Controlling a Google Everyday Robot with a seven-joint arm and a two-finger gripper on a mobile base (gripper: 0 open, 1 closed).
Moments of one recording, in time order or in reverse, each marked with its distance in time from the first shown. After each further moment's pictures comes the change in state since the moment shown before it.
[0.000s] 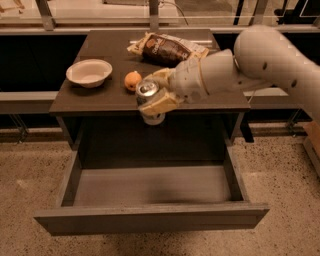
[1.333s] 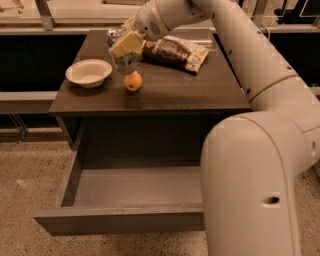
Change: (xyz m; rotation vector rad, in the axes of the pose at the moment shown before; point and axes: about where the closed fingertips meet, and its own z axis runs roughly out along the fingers) arm -0.062 -0.161 0.068 -0.065 0.056 0.118
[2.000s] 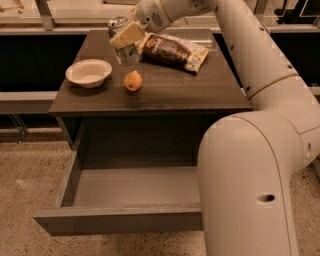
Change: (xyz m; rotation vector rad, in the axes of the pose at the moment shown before) arm -0.016 -0.015 -0.015 0.048 -0.023 -0.019
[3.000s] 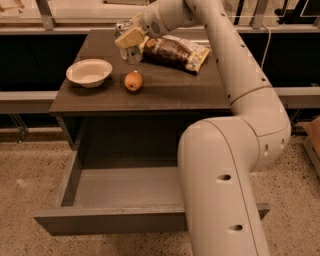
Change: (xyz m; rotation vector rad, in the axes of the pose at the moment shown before) arm 0.038 -0.064 0.028 0.120 -0.023 0.052
